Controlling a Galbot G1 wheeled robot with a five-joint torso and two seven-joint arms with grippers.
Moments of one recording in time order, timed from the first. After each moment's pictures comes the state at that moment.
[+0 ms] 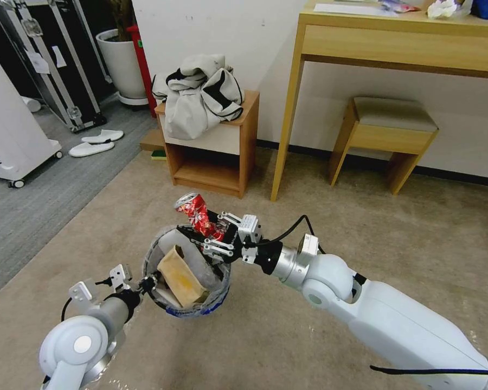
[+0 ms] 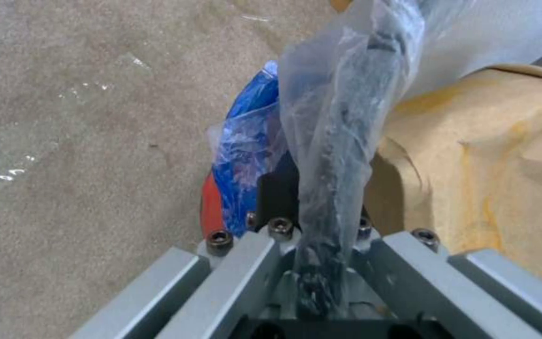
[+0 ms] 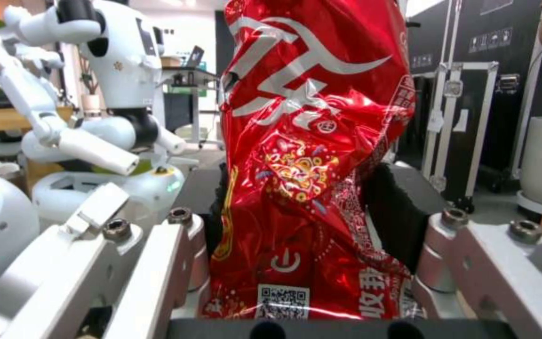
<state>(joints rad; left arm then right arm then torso) 1.45 -1.23 -0.67 -2.13 -1.23 0.64 -0.47 -0.65 0.89 -0.35 1.95 0.74 0.16 -0.32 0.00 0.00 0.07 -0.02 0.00</state>
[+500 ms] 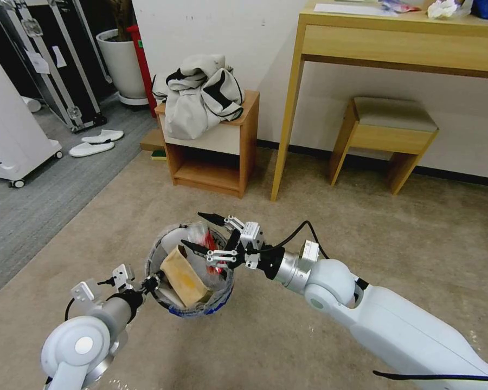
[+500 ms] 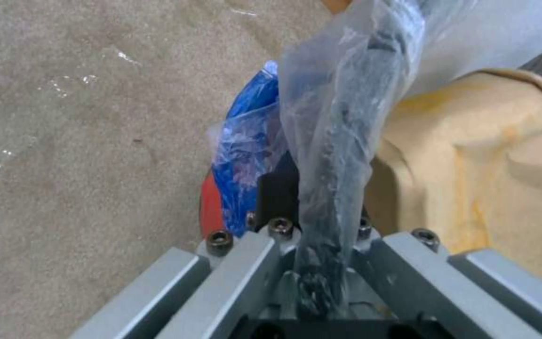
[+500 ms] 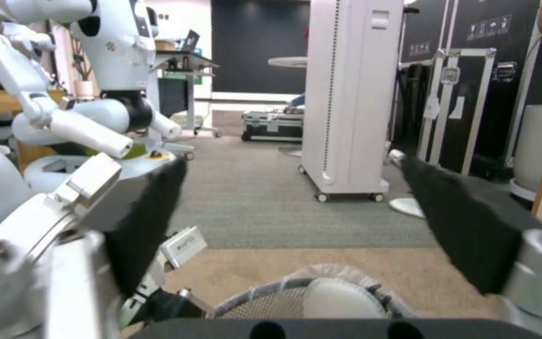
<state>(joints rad) 1.44 -1.24 -0.65 -2.13 -1.24 0.64 -0.47 -0.68 0.90 -0.35 1.92 0.70 0.16 -0.33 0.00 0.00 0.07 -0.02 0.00</state>
